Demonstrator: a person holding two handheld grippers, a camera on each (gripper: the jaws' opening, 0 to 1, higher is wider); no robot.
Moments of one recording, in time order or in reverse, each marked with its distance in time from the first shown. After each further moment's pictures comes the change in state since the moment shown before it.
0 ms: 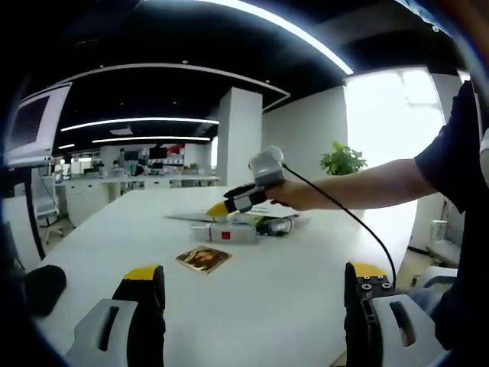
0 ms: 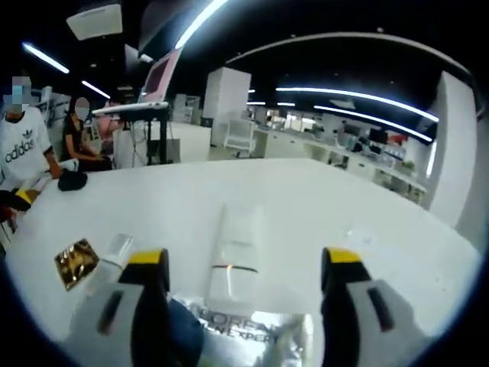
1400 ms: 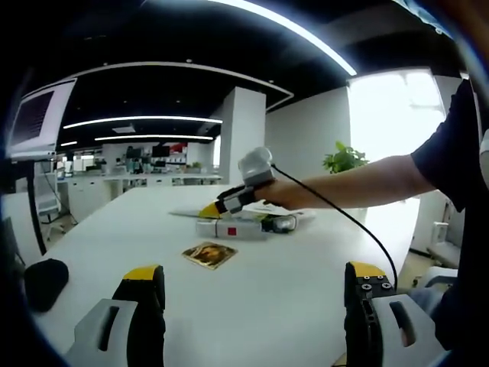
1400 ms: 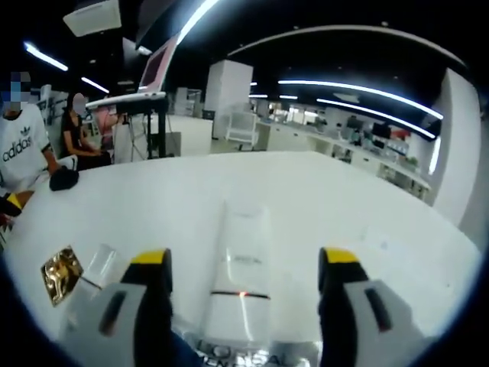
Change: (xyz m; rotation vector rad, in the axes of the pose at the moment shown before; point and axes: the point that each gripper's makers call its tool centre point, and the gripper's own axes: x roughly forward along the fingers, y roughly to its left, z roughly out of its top) left arm -0.006 0.010 -0.006 -0.015 0.001 0.013; right arm 0.033 0.009 -0.001 0.006 0.039 0.006
